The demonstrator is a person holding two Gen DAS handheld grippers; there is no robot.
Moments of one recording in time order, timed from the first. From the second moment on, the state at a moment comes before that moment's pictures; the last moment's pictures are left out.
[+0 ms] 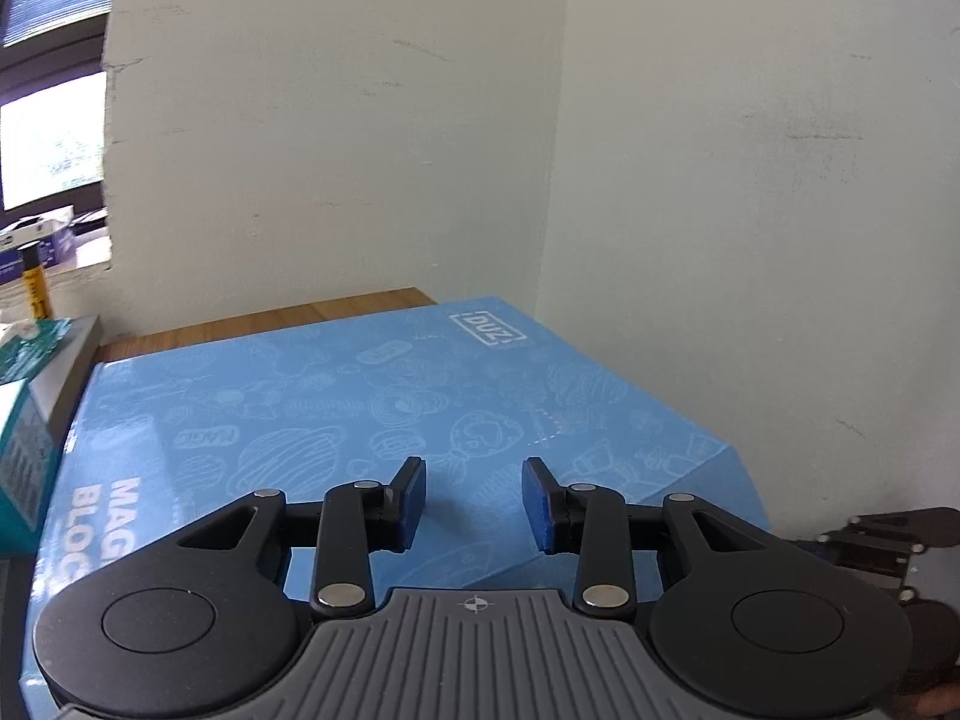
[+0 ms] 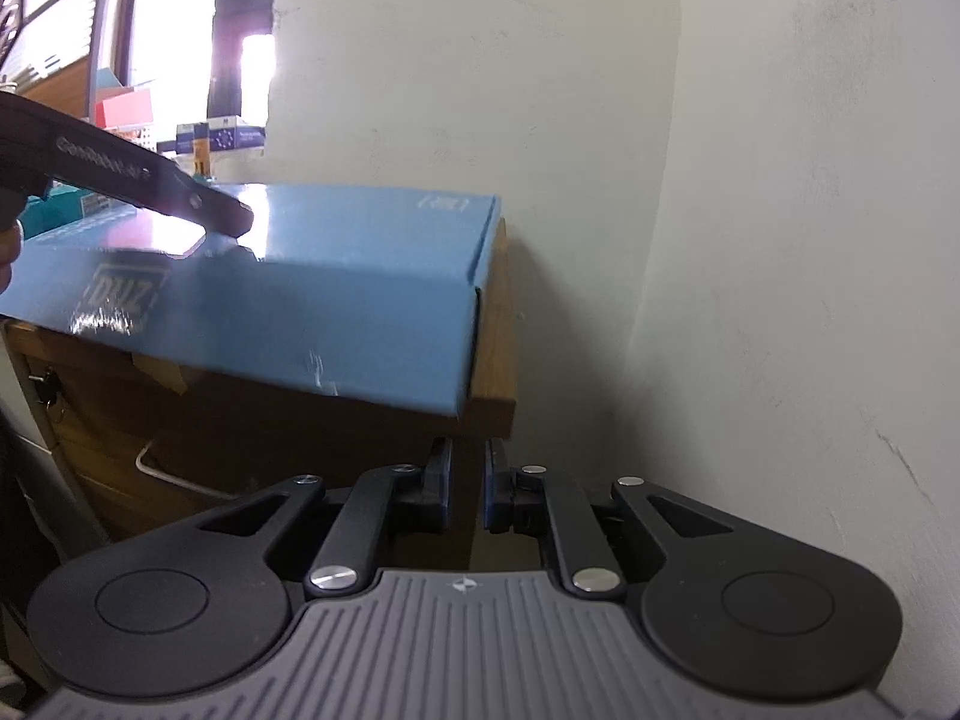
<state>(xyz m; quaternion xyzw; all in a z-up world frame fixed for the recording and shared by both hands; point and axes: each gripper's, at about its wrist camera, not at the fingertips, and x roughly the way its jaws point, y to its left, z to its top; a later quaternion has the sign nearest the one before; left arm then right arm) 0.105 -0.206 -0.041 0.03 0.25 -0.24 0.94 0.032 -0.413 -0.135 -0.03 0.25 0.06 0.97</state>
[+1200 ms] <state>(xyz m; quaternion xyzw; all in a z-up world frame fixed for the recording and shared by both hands) 0.015 -0.101 -0.051 -0.02 0.25 -0.14 0.96 0.041 -0.394 -0.072 0.00 0.28 0.10 0.95</state>
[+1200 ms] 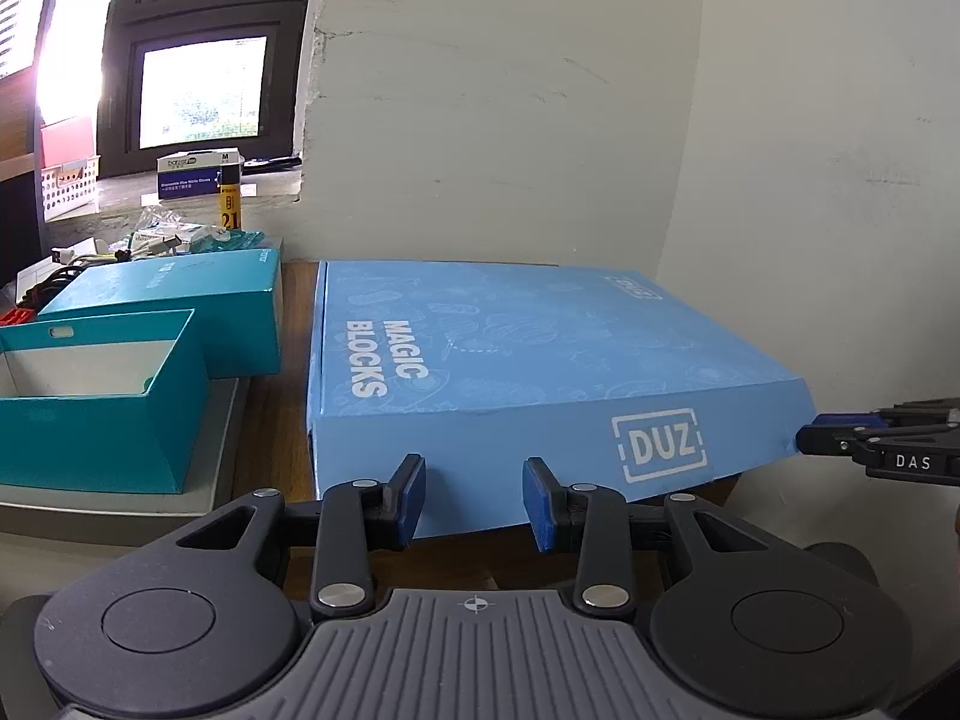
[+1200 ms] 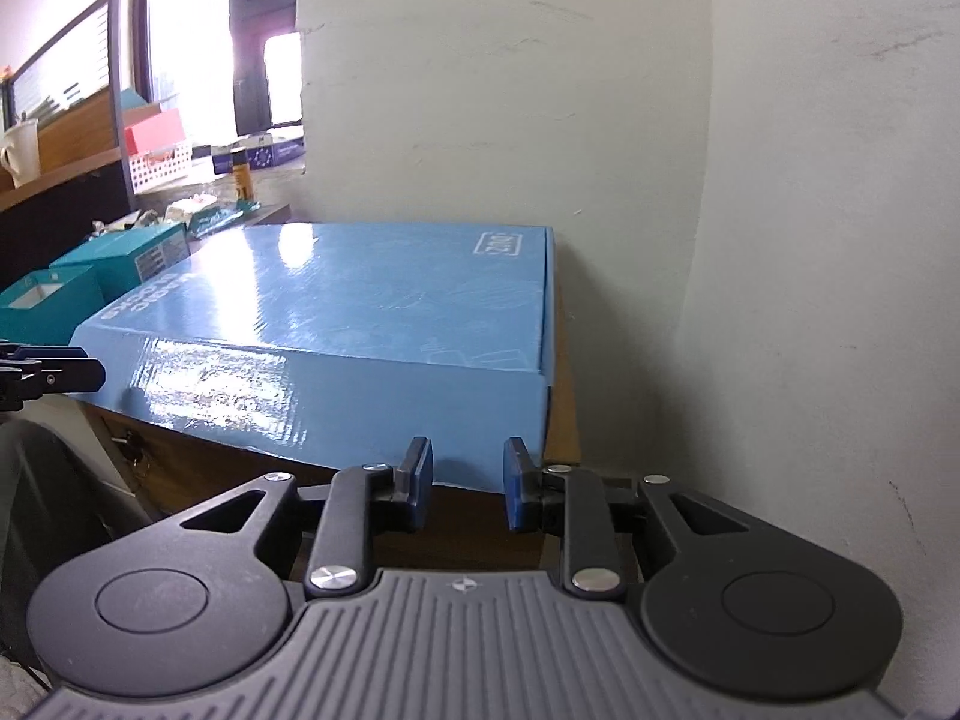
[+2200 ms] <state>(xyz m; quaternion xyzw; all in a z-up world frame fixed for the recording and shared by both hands) 0.047 -0.073 -0.077 -0.07 0.29 -0.10 0.95 0.081 -0.378 -0.099 -0.03 0.31 0.10 0.95</state>
